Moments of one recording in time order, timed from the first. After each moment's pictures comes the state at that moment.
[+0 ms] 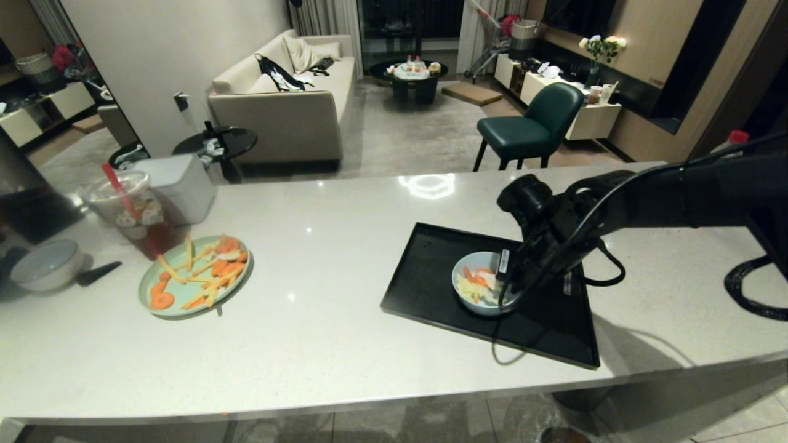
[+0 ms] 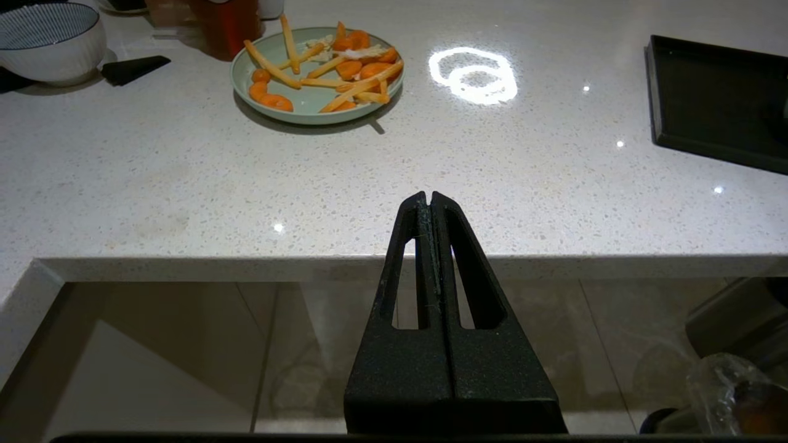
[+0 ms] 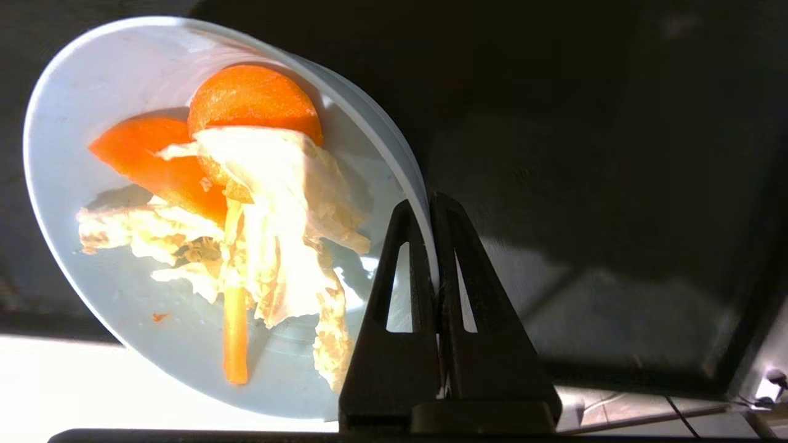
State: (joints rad) left arm 0.00 0.00 0.00 -0.01 0.02 -0.06; right arm 0.45 2.12 -1.65 0.60 -0.17 0.71
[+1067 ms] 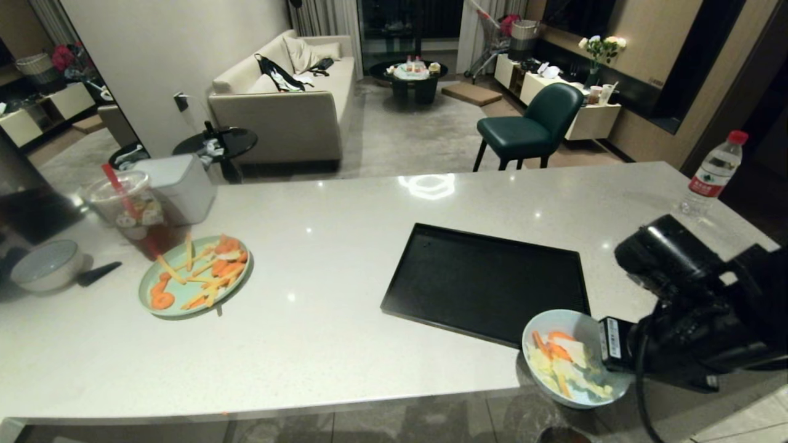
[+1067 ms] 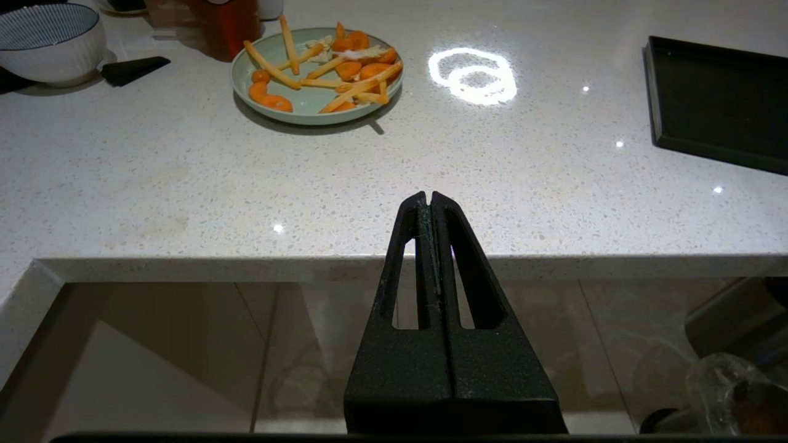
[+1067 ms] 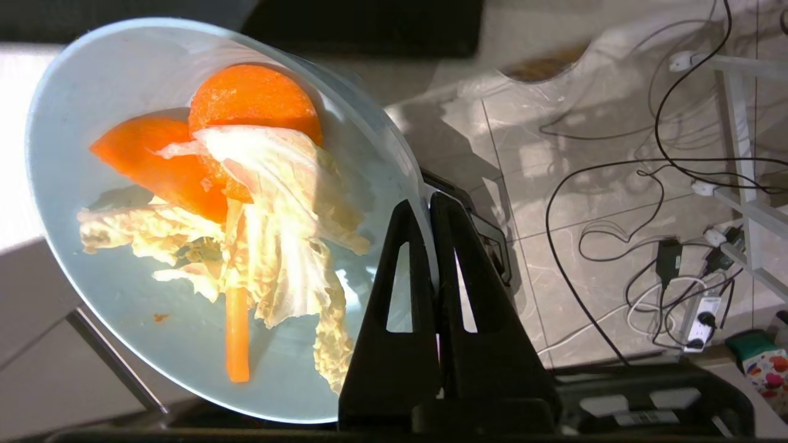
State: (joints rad) left arm 0.00 0.00 0.00 -0.01 0.02 -0.06; right arm 0.47 1.57 -0.94 0.50 -0.17 0.70
